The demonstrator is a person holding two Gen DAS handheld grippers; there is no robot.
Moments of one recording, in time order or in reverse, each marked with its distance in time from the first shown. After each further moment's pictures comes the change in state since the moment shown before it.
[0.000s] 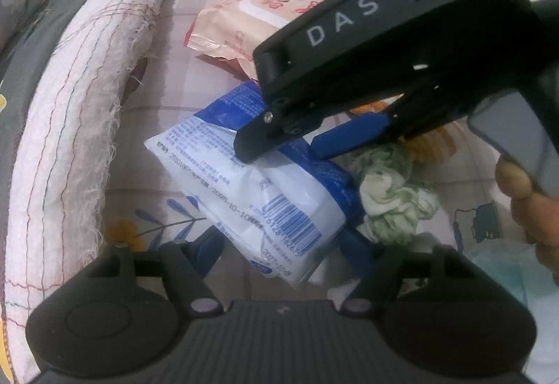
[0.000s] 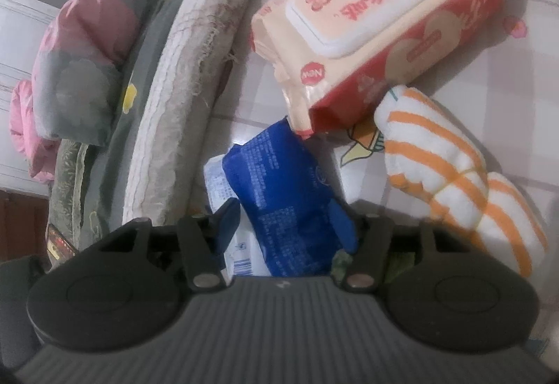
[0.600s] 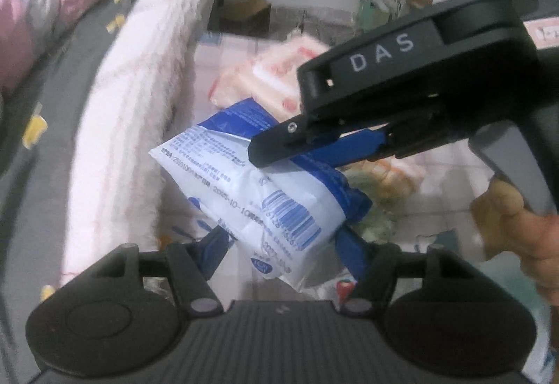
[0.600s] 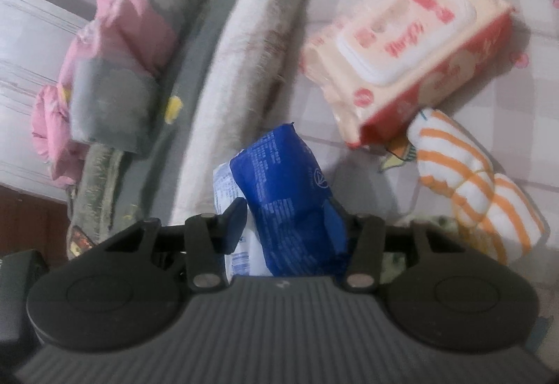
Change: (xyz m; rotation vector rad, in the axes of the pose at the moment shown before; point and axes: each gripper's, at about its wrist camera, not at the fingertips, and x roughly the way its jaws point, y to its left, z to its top) left arm -0.083 0.005 -0.006 -0.032 -0.139 -0.023; right arm -0.055 0.045 -0.013 -0.050 -0.094 0.058
